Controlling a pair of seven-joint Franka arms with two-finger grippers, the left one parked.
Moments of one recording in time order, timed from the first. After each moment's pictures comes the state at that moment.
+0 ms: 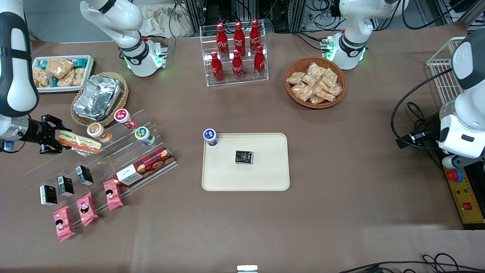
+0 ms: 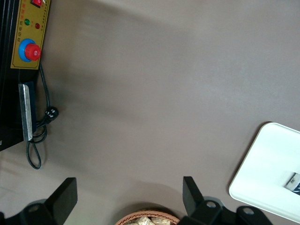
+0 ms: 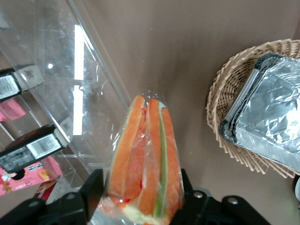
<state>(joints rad) -0.31 0.12 -0.05 -2.03 0.15 1.97 1.03</state>
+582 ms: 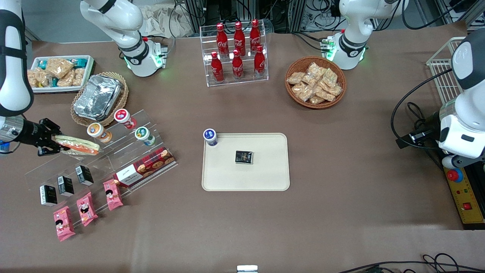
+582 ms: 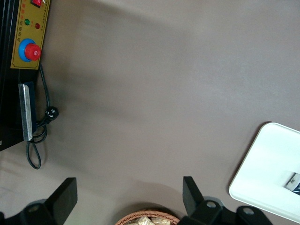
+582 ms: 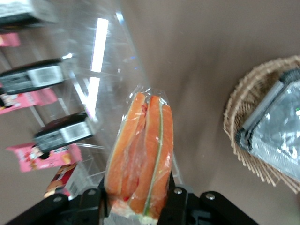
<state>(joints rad) -0.31 0.12 -0.05 -1.98 0.18 1.99 0.87</state>
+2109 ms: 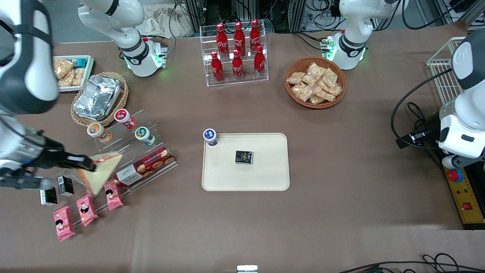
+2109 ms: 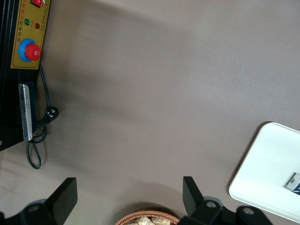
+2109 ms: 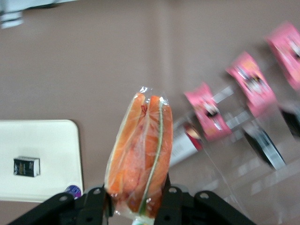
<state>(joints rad) 0.09 0.28 -0.03 -1.51 0.18 1.86 0.00</state>
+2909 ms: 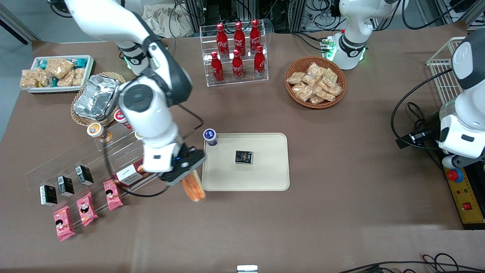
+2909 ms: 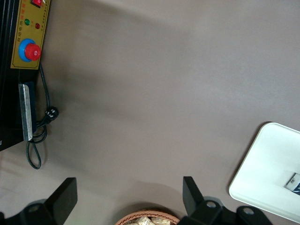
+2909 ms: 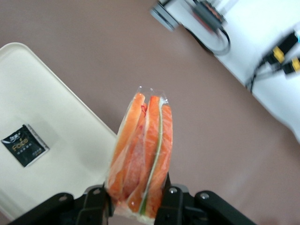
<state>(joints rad) 0.54 0.45 -0.03 -1.51 -0.11 2.26 -0.24</state>
